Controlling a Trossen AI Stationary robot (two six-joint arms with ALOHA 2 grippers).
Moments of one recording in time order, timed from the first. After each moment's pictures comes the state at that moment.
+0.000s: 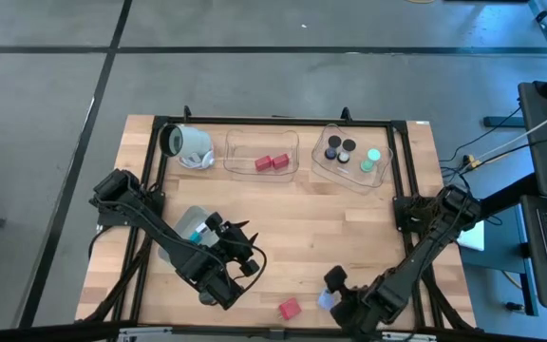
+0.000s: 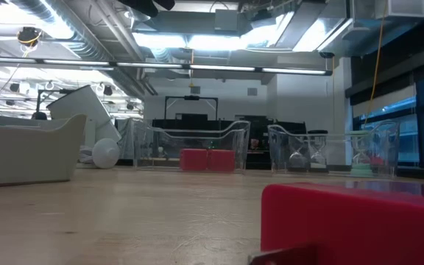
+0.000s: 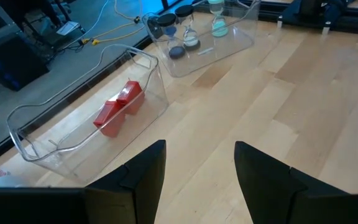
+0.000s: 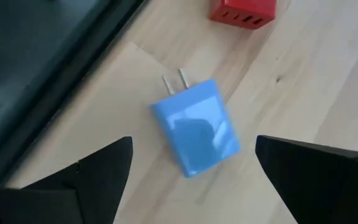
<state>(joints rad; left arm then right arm) -0.65 1.82 1.53 -1.12 -1.10 -1.22 0.93 1.87 1.26 -0.67 0.31 0.22</state>
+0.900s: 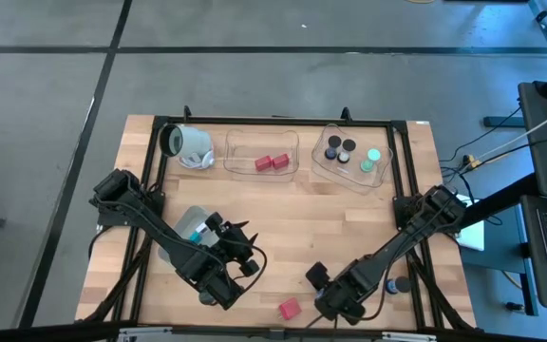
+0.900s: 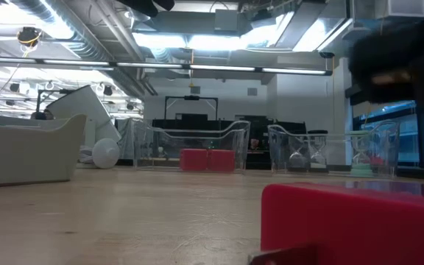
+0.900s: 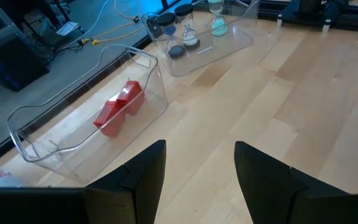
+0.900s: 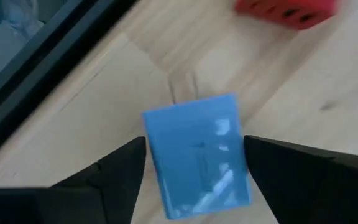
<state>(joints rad) -0.65 1.82 1.53 -1.12 -1.09 -1.21 0.75 1.94 1.24 -0.54 -0.01 -0.04</state>
